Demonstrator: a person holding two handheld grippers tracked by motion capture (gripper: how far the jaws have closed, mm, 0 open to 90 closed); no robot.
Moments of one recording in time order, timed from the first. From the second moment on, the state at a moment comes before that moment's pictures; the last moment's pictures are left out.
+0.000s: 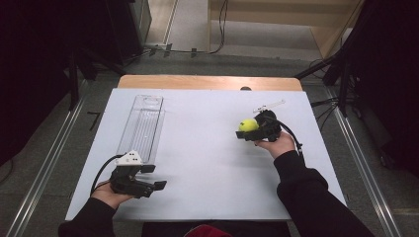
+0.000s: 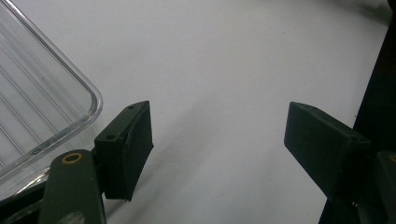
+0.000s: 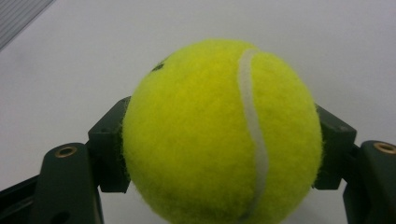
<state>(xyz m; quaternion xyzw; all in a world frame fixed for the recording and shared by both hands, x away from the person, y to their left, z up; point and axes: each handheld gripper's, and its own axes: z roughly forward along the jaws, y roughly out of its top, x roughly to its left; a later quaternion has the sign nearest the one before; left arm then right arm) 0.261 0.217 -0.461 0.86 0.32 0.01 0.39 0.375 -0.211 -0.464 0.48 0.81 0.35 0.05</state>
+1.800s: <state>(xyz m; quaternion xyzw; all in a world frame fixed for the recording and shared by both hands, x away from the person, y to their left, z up) 0.262 0.219 -0.461 0.86 0.32 0.01 0.39 0.345 -0.137 -0.464 0.39 0.85 0.35 -0.01</state>
